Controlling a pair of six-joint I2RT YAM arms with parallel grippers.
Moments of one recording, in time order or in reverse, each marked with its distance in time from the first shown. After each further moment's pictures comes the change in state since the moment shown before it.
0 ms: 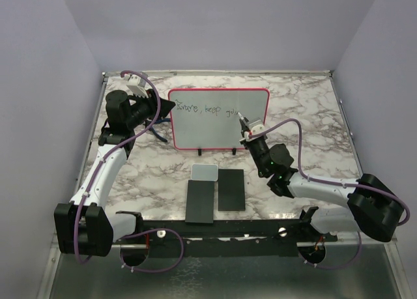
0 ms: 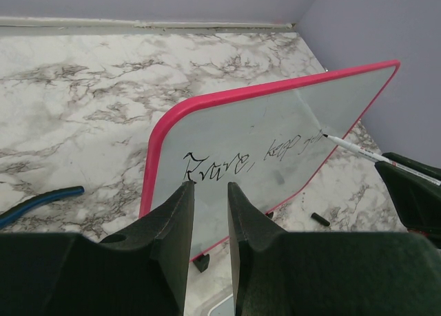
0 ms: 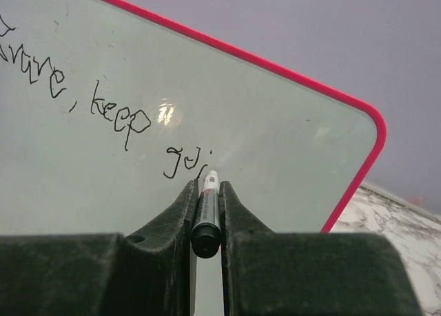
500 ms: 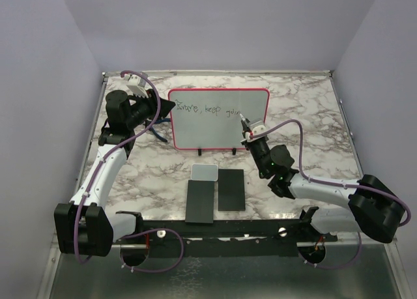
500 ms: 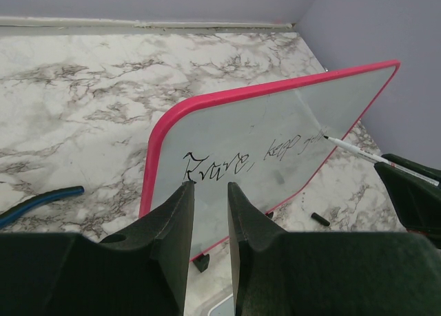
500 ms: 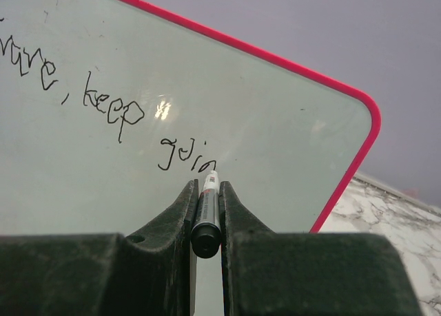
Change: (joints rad) left arm 0.000 0.000 0.000 0.000 0.000 0.000; right arm 0.000 -0.014 -0.013 -0.003 0.022 0.006
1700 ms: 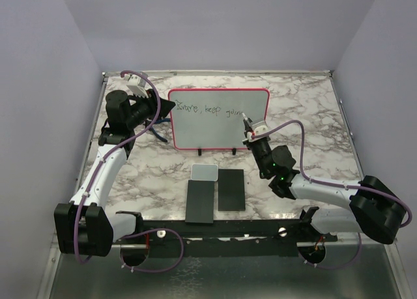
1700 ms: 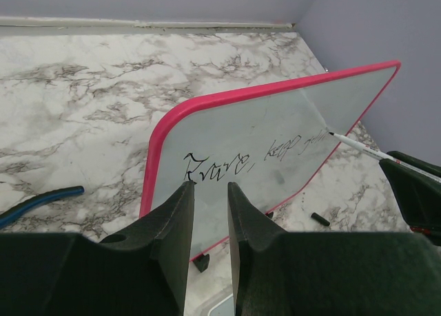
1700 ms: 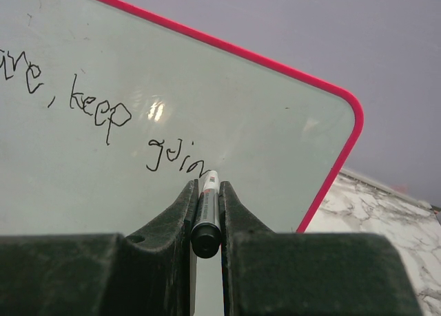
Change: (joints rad) left arm 0.000 0.000 0.000 0.000 0.000 0.000; right arm 0.000 -0.013 -0.013 0.011 0.025 -0.012
